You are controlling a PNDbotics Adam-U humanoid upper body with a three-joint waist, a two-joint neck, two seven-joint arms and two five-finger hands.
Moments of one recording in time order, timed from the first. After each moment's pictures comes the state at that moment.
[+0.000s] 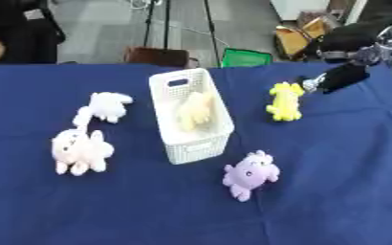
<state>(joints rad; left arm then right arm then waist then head) -0.35 0.20 0.16 -1.98 -0.71 -0.47 0.72 -1.03 -0.72 0.40 -1.26 0.97 -0.26 0.78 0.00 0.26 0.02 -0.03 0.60</state>
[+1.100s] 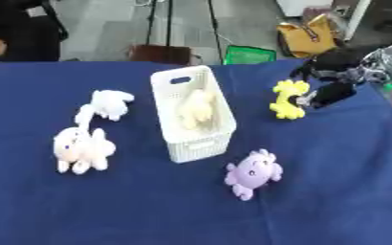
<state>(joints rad) -0.36 0.20 0.16 -1.98 -0.71 -0.47 0.71 -1.01 -0.66 0.42 -1.13 1.00 -0.25 0.66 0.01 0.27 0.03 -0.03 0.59</state>
